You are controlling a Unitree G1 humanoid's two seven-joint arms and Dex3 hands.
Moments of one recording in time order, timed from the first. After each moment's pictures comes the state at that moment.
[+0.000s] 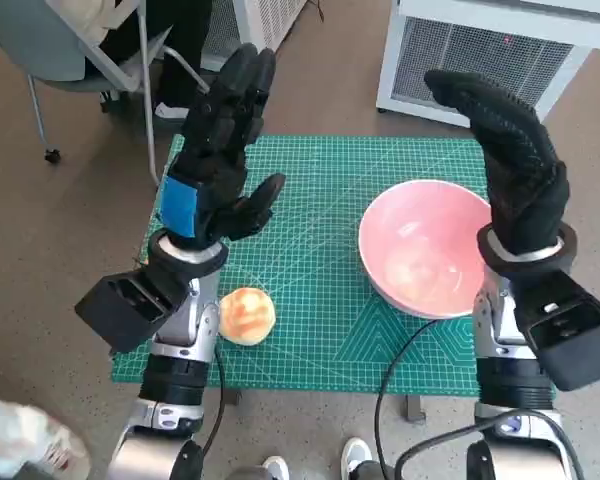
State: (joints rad) left arm -0.65 0.04 0.08 0.39 -0.24 -0.66 -0.39; right arm -0.73 -0.20 -0.12 0.43 0.20 -0.84 0.37
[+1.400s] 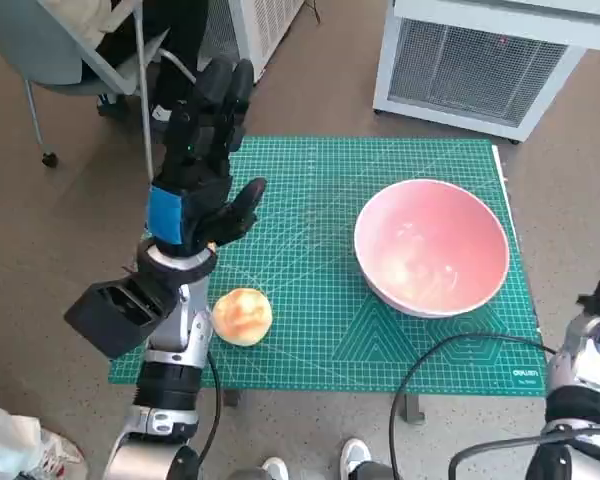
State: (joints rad) left arm -0.62 0.06 0.11 0.40 -0.26 -0.68 -0.39; right arm -0.70 -0.41 -0.43 1.22 0.20 -0.82 0.11
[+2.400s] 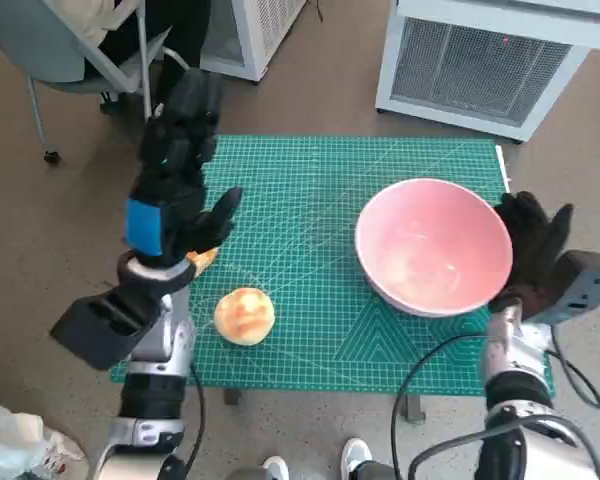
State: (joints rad) left arm -0.53 0.11 0.15 0.33 -0.23 -0.68 -0.34; right arm -0.79 -0.22 -0.47 1.32 0.22 -0.48 0.09
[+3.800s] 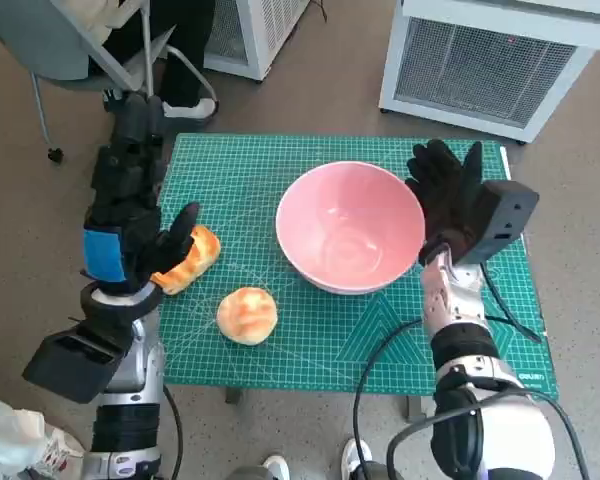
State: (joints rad) left arm -0.39 0.18 0.18 0.19 -0.15 -0.65 -0.21; right arm -1.02 -0.08 -0.40 1.33 0.14 -0.35 0.02
